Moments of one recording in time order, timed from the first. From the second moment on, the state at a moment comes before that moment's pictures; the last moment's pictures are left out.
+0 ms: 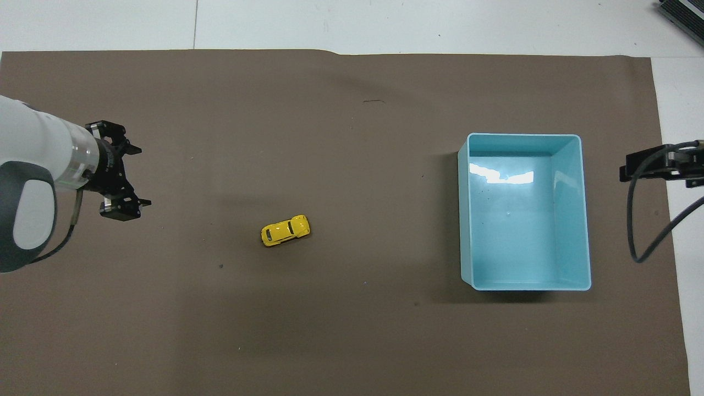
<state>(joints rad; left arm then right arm) -0.21 0.03 0.05 -1.89 -0.04 1.99 -1.92 -0.09 -0.01 0.05 -1.54 -0.01 1.56 0.07</state>
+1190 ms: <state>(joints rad) -0.57 0.11 0.04 -2.16 -0.11 2.40 -2.51 -0.09 -0.01 0.05 -1.54 -0.01 1.56 0.07</state>
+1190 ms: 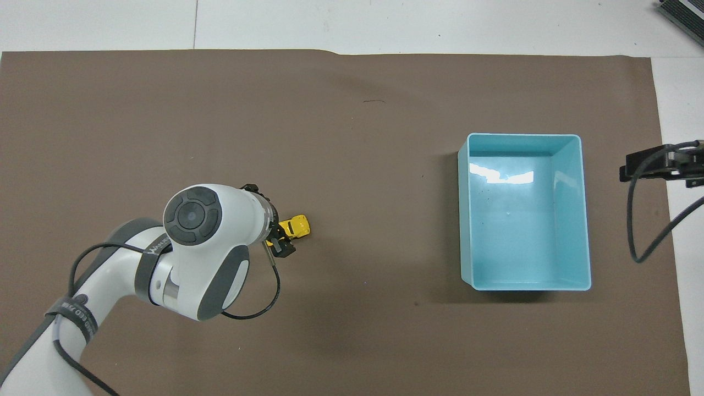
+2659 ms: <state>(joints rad) -0.62 0.17 0.05 -2.24 -0.11 2.52 -2.38 -0.09 -0.01 0.05 -1.54 -0.01 1.56 0.07</state>
